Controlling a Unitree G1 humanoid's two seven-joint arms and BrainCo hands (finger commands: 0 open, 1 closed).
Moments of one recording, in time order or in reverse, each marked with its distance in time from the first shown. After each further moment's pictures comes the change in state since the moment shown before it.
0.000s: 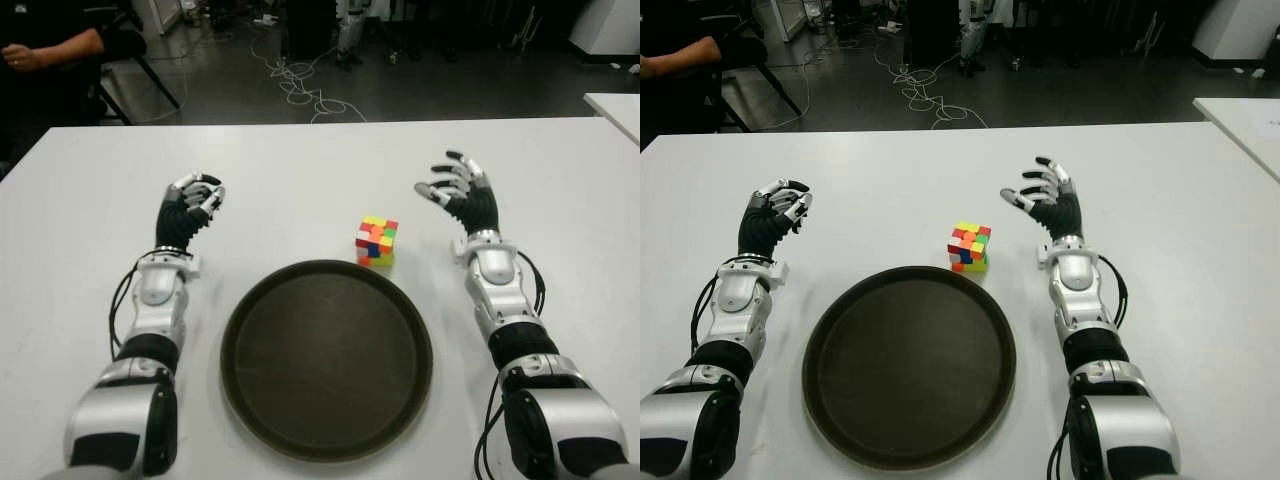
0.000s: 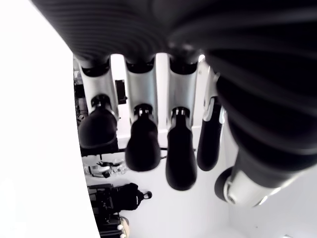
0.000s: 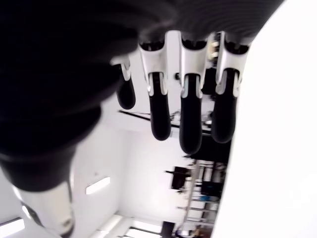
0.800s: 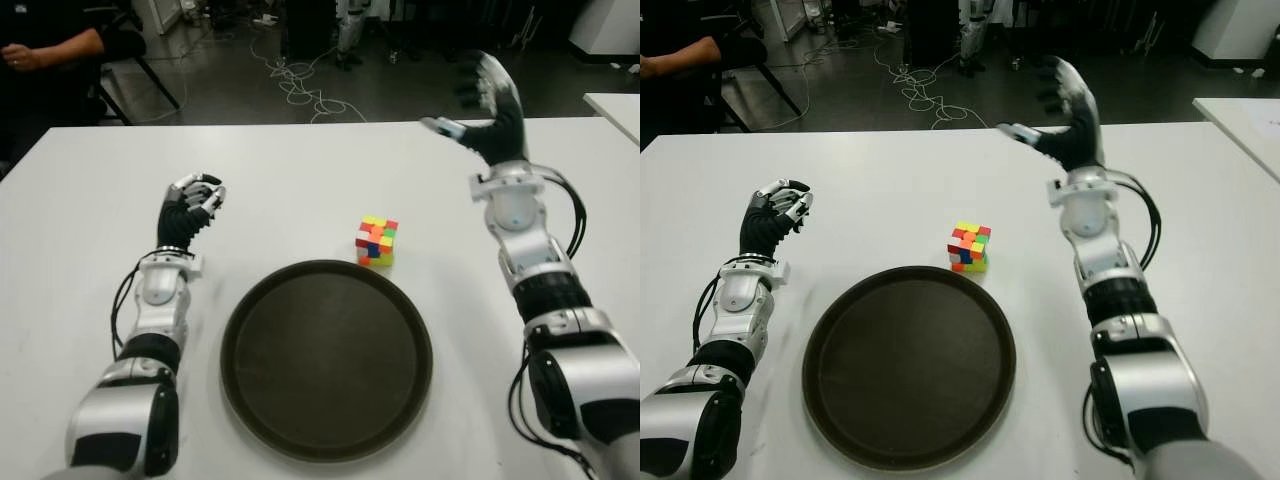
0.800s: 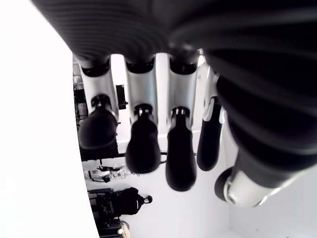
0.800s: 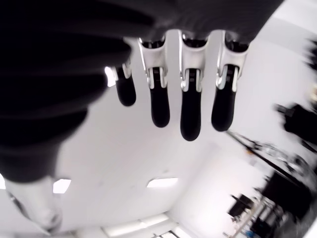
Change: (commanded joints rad) left arm -0.001 -0.010 -0.004 -0.001 0.006 0.005 0.020; right arm -0.215 -0.113 0.216 0.146 -0.387 -0.127 -0.324
